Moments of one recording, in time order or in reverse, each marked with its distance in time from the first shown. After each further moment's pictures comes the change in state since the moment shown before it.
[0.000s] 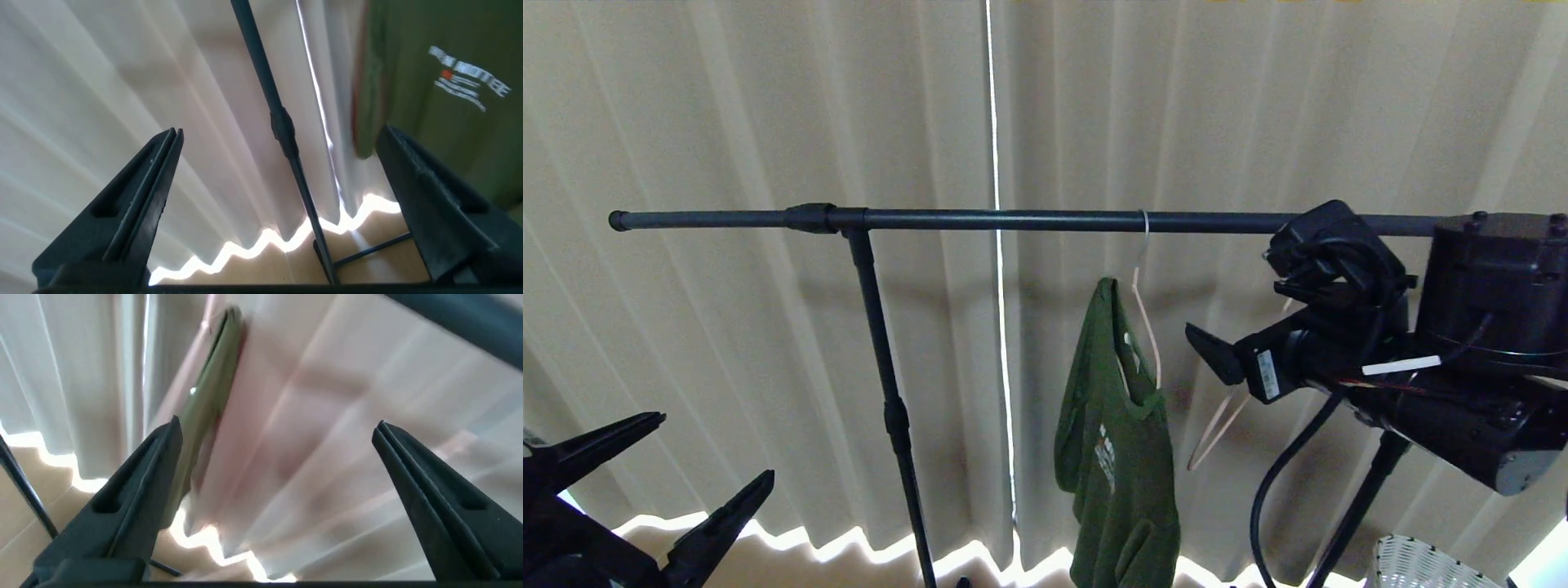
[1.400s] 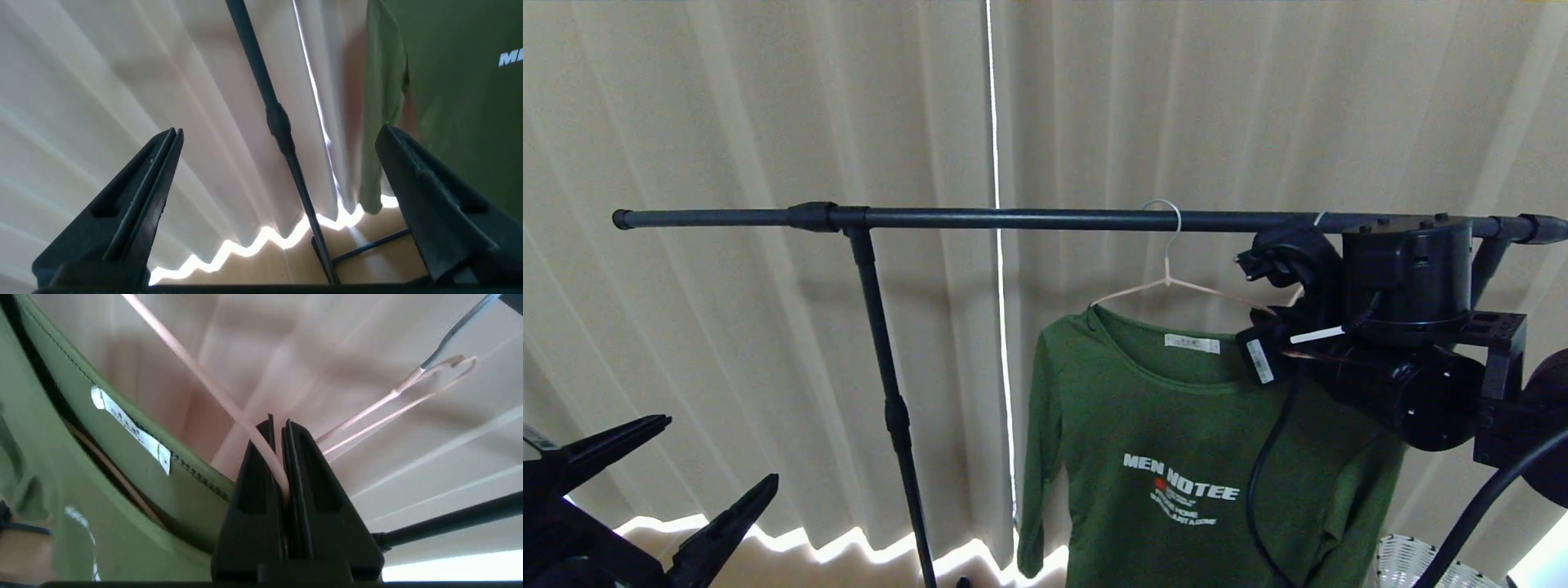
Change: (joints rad) left arm -0.009 0.007 0.003 0.000 -0.002 0.001; right arm -0.076 0.129 -0.106 0.119 -0.184 0.004
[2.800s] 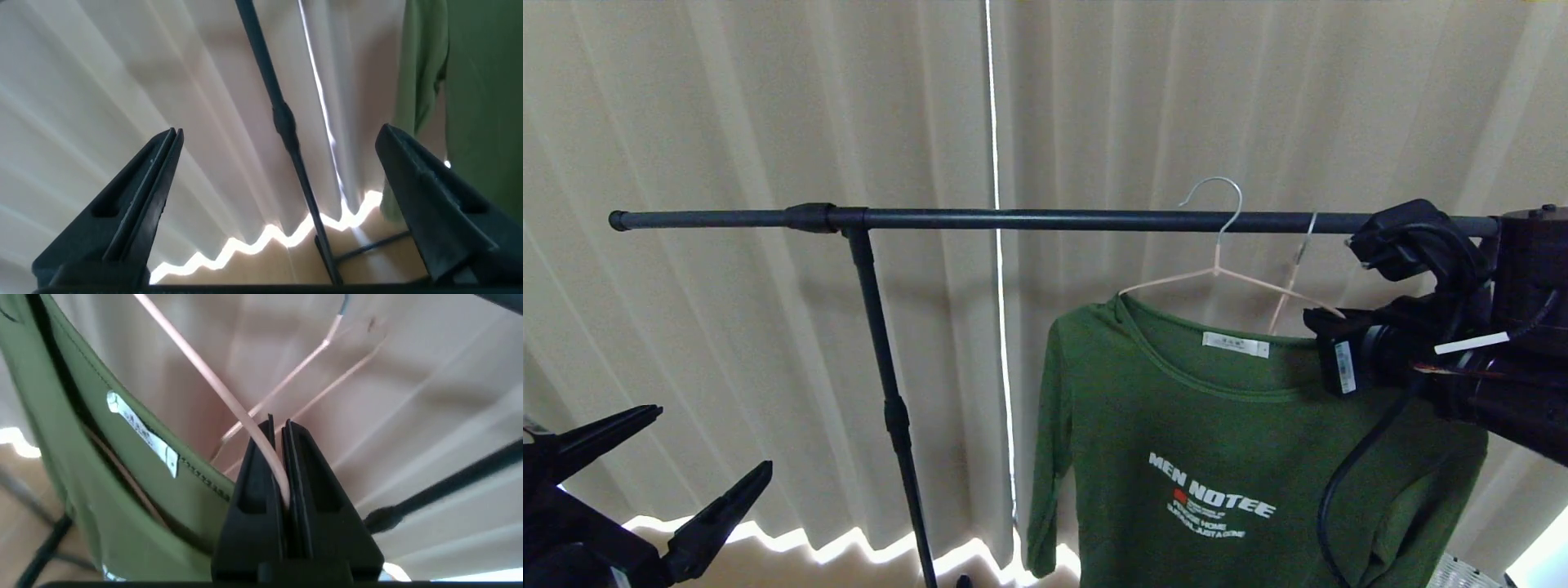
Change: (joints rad) left arm 0.022 0.003 -0.017 -0.002 0.002 0.002; right arm -0.091 -0.205 0.102 0.061 0.191 0.078
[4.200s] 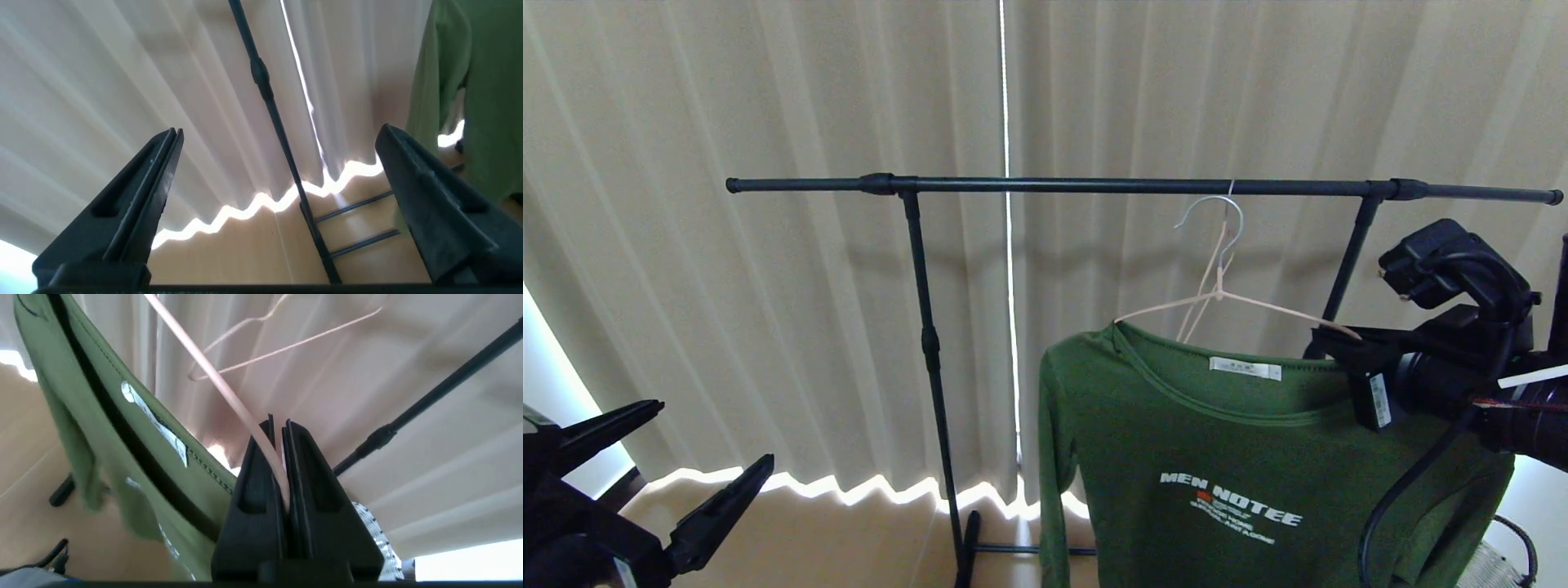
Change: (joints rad) left arm 0.004 0.014 -0.012 -0.003 0.001 -0.005; right arm -0.026 -0.089 0.079 0.010 0.148 -0.082
